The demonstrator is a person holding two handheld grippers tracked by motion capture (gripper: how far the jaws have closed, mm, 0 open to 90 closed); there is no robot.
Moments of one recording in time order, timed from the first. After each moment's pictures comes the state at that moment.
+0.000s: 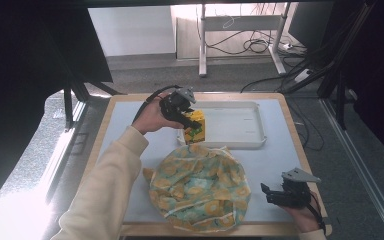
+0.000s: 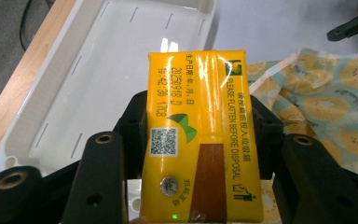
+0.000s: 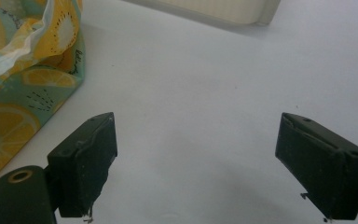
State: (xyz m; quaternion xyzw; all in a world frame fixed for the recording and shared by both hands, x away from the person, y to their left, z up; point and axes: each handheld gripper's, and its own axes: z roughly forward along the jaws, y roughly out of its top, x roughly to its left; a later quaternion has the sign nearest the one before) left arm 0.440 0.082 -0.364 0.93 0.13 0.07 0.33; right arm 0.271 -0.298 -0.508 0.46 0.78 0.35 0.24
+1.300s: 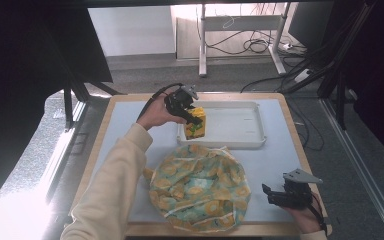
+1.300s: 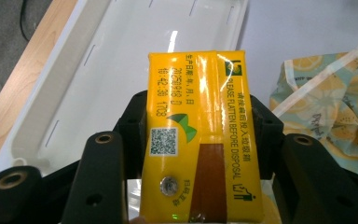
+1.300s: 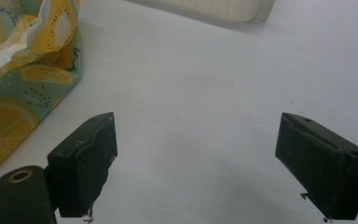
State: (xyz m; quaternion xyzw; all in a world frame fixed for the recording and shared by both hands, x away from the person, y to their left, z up) left arm 0.479 0.076 -0.389 0.93 0.14 0.07 0.32; right arm 0.269 -0.302 -0.509 0.46 0.78 0.35 0.24
